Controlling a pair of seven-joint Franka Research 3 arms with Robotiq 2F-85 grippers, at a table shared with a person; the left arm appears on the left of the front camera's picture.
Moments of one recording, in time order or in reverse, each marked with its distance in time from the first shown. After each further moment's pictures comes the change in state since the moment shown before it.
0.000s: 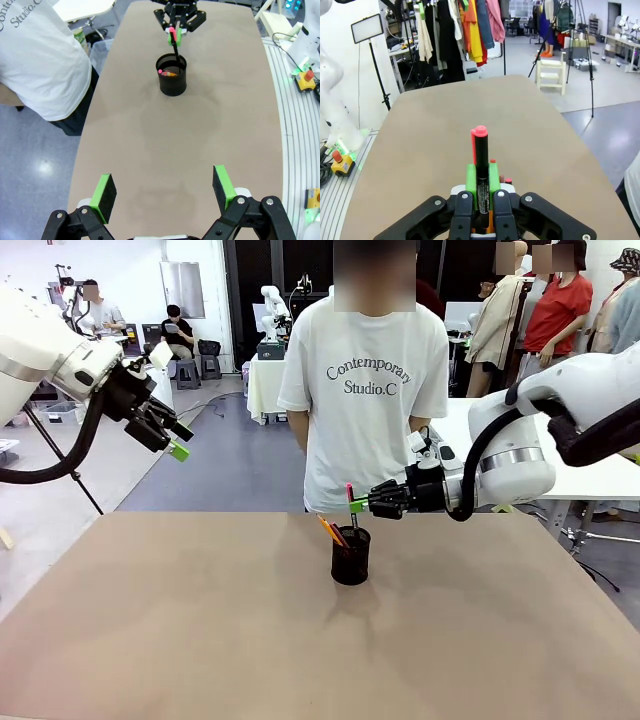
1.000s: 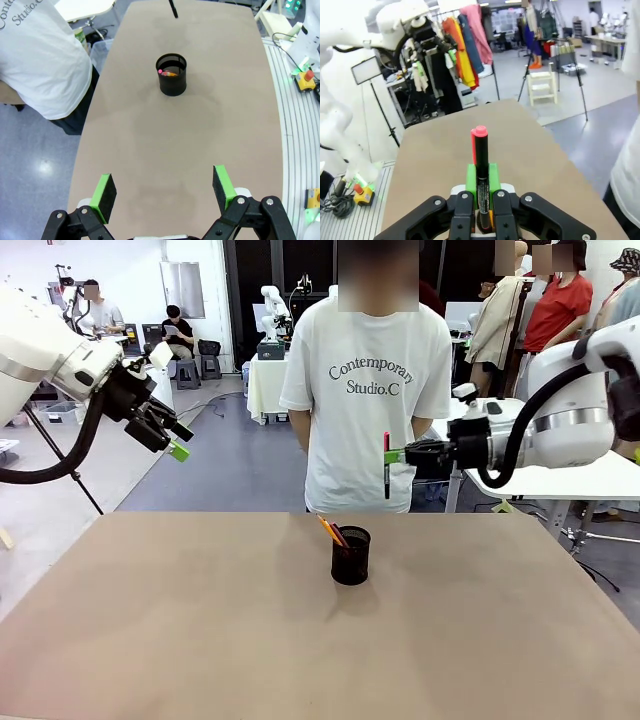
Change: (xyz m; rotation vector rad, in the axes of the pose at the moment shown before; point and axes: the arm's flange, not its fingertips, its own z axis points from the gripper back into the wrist) left arm 0.000 0.000 0.000 0.000 0.000 0.000; right arm 0.066 0.006 0.081 -0.032 -0.089 -0.117
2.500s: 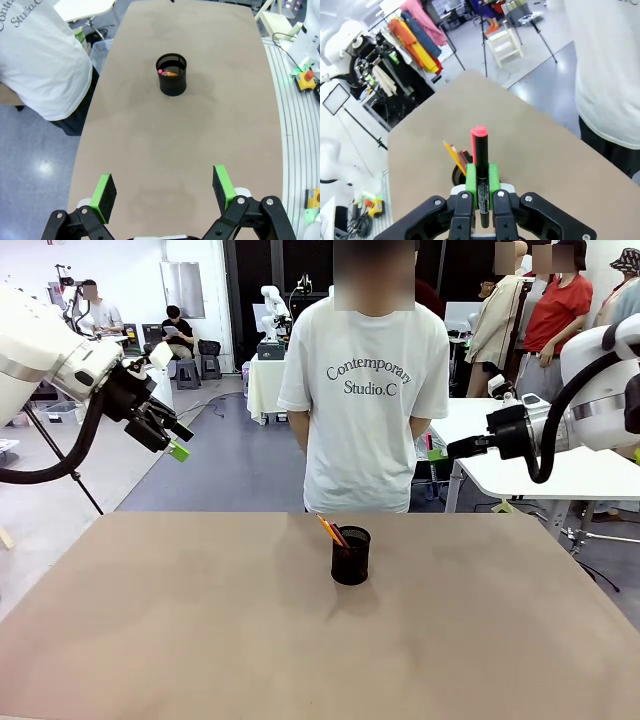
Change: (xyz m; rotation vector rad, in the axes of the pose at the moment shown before) left arm 0.000 0.000 0.000 0.000 0.000 0.000; right arm 0.009 -0.043 0.087 -0.218 0.126 -0.333
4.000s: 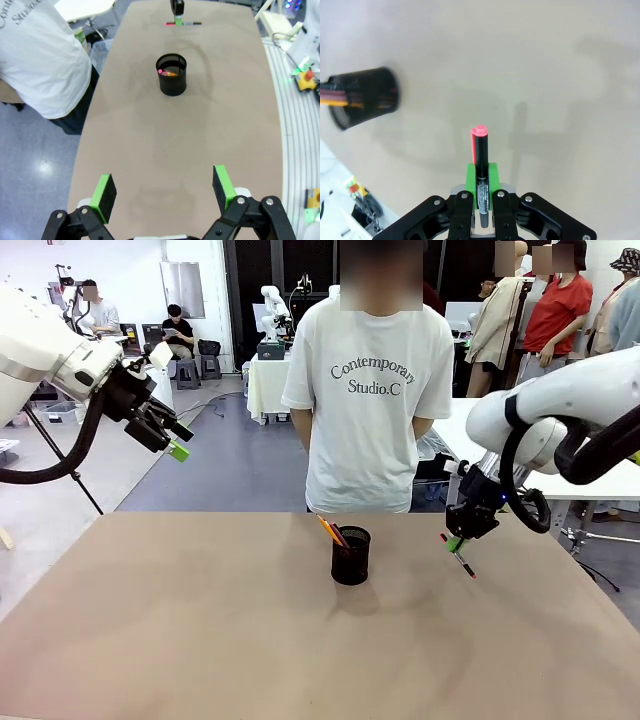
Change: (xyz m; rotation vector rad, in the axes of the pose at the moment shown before) left arm 0.000 0.000 0.000 0.000 0.000 0.000; right arm -0.066 -0.032 -0.059 -0.464 0.716 -0.569
